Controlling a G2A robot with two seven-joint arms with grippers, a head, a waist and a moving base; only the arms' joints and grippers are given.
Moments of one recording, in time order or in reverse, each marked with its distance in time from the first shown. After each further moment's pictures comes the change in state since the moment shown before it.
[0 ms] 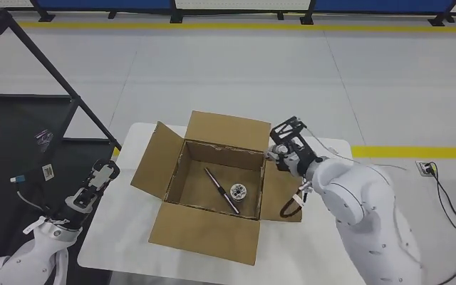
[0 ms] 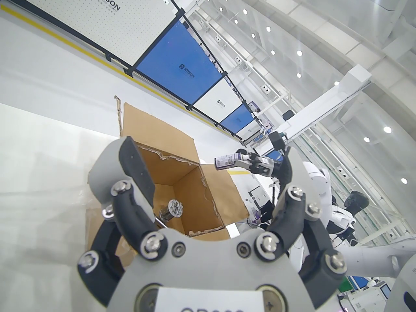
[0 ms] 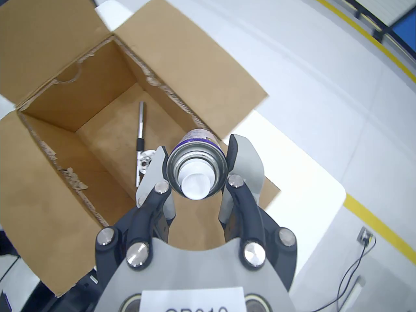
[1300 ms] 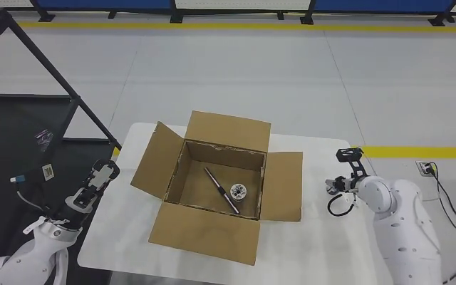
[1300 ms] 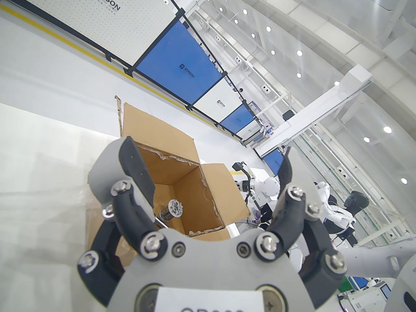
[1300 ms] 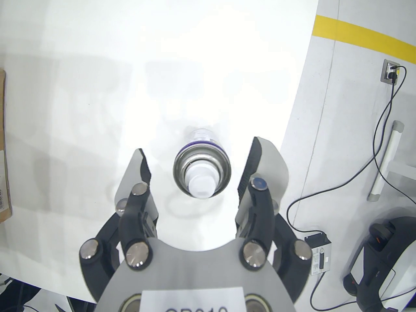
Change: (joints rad) left arm 0.000 0.000 0.000 0.000 0.000 0.000 0.000; right arm 0.030 0.068 0.233 0.635 -0.058 -0.029 -0.076
